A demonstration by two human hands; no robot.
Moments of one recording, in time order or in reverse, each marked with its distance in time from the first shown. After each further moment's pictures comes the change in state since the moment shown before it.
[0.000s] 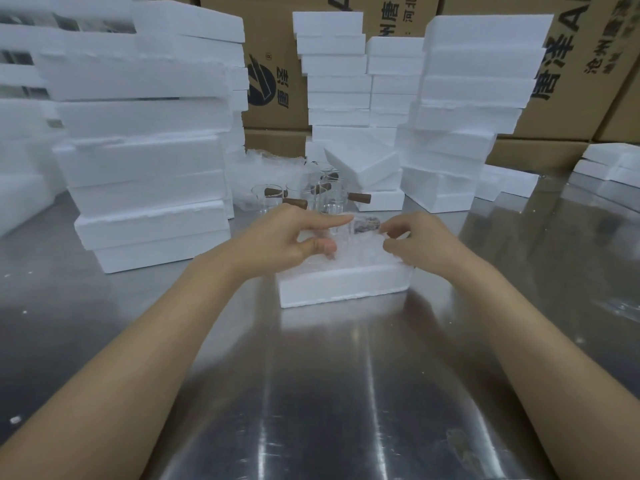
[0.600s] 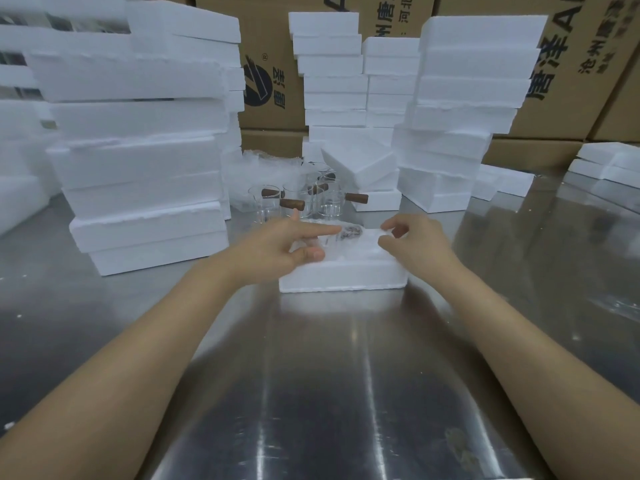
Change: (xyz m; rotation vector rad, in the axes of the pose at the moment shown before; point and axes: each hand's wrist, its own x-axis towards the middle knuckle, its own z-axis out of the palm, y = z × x) left_hand -0.003 -0.023 0.012 -0.048 -0.073 -0.094; right_hand 0.007 0.013 0.016 0.001 0.227 0.022
